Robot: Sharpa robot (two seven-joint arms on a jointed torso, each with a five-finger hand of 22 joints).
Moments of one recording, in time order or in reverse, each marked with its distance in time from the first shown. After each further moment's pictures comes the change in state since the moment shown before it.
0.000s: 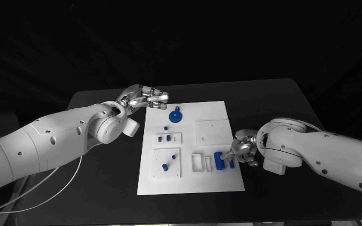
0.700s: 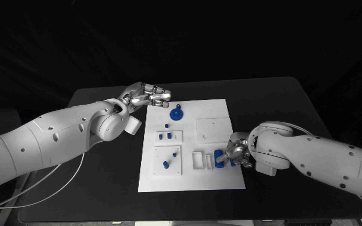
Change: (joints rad) left arm -0.001 0.003 -0.001 0.001 0.001 0.013 0.003; left_hand 0.000 0.000 0.000 0.000 0.000 0.000 0.000 0.000 0.000 -0.008 0.001 0.000 0.000 0.000 0.000 0.000 0.000 0.000 0.000 0.000 0.000 -0.004; right arm -0.010 0.083 -0.042 -0.061 -0.058 -0.016 -0.016; right_hand 0.002 -0.017 0.000 0.000 0.000 -0.046 0.010 0.000 -0.008 0.007 0.007 -0.013 0.022 0.003 0.003 -0.004 0.015 0.000 0.000 0.000 0.015 0.000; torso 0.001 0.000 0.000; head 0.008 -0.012
